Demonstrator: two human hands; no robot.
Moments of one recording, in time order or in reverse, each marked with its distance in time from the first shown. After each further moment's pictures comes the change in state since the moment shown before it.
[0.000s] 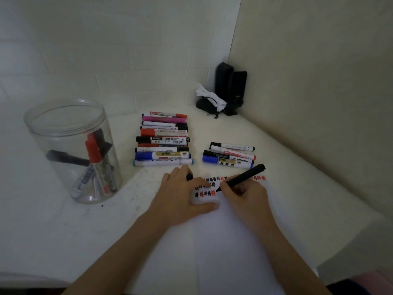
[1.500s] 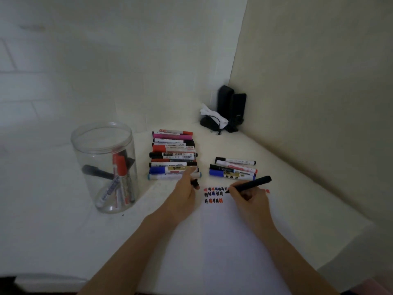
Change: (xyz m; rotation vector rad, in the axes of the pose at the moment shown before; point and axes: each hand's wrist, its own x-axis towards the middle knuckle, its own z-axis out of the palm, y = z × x) left_hand 0.008 -0.010 -0.016 -0.860 0.005 -0.302; right_hand 0.006 -0.005 0.007 0.083 0.104 0.026
